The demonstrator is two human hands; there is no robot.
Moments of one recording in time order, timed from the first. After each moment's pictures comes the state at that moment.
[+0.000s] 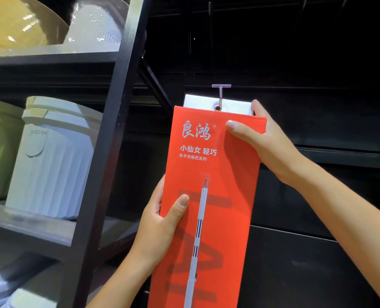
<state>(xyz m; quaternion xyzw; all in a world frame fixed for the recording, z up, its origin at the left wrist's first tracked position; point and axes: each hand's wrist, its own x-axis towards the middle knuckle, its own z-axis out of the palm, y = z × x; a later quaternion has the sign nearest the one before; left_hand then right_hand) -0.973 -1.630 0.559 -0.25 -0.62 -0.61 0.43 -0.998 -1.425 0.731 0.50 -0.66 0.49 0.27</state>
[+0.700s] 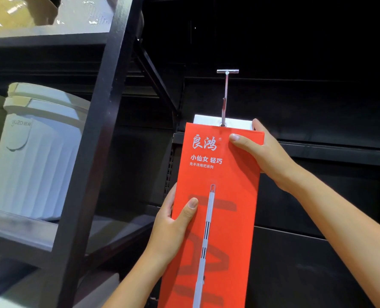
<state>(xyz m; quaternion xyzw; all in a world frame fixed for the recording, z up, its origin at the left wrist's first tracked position) -1.044 -1.627 0.548 -0.21 -0.63 -0.65 0.37 -1.063 -1.427 0.718 0.42 -0.69 0.52 0.27</state>
